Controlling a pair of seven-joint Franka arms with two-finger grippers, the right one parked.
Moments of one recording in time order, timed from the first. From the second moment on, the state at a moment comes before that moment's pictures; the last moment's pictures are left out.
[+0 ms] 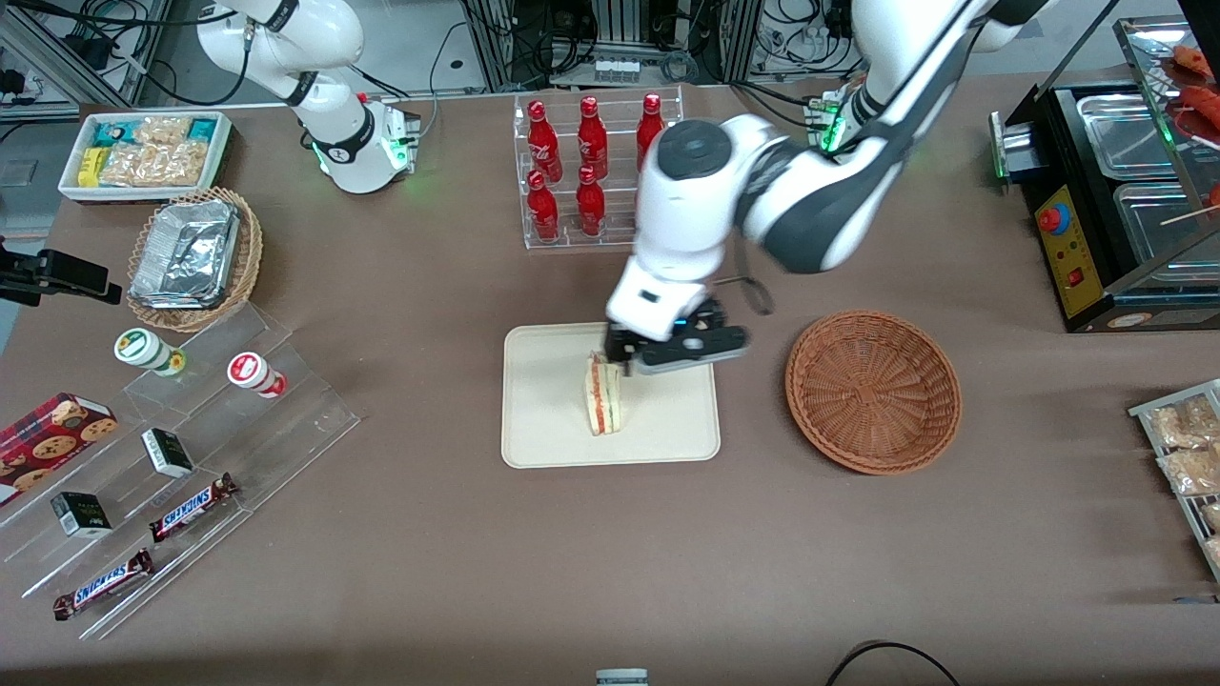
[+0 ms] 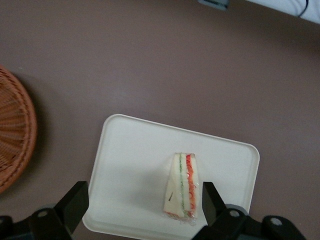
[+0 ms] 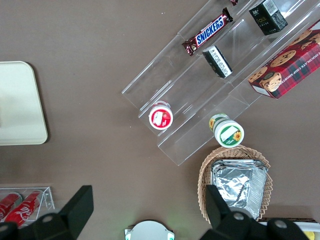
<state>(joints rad) -0.23 0.41 -0.53 -1.48 0.33 2.01 -1.13</state>
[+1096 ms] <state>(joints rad) 0.04 0.10 -0.31 -1.49 0.04 1.54 -0.32</state>
